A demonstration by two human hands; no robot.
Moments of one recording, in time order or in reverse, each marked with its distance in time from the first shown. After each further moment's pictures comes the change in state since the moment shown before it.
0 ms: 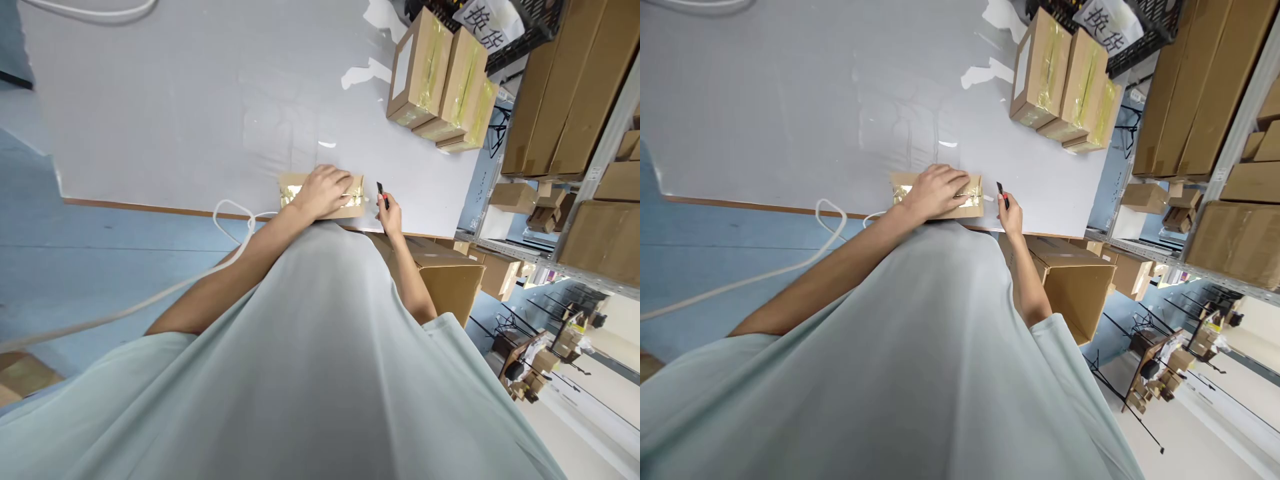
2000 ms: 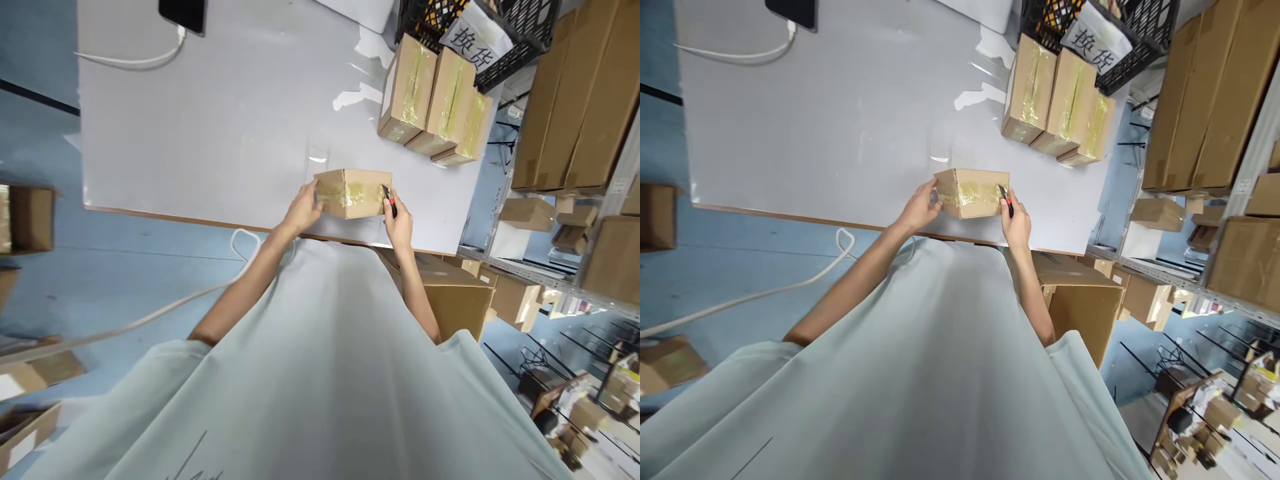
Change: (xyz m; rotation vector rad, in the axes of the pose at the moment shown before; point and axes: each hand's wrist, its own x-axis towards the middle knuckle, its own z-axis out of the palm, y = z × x) left_hand -0.018 -0.043 0.049 -0.179 0.230 -0.444; right_hand 0.009 0.015 -0.065 -0.254 0.127 -0.343
